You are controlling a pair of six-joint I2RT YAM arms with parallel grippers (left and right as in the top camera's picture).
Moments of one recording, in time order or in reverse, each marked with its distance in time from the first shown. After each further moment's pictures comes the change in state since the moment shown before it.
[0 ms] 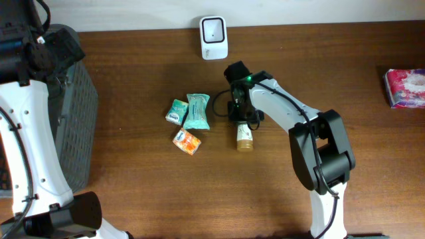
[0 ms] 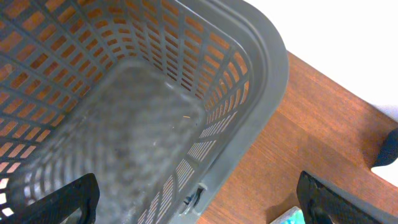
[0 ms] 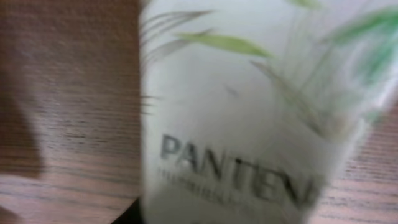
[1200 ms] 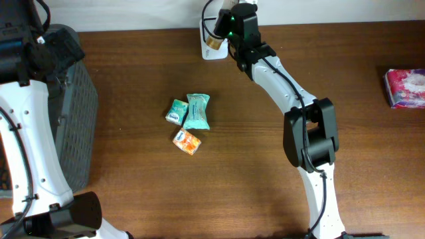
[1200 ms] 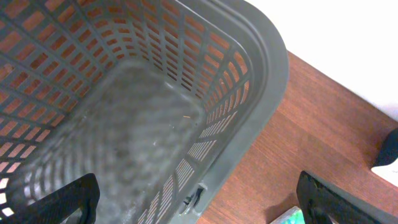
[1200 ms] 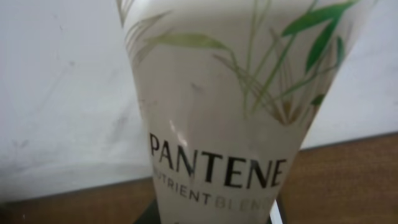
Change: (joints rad) left arm 0.000 0.000 0.000 0.000 0.000 0.000; right arm -0.081 0.245 0.444 0.952 0.066 0.185
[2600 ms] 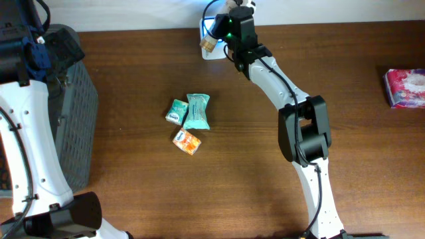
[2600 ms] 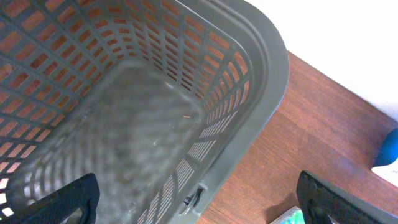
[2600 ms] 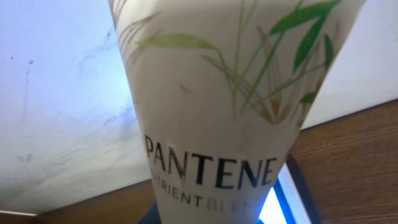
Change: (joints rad) left arm 0.000 0.000 0.000 0.000 0.000 0.000; right arm -0.010 0.101 0.084 0.003 -0.046 0.189
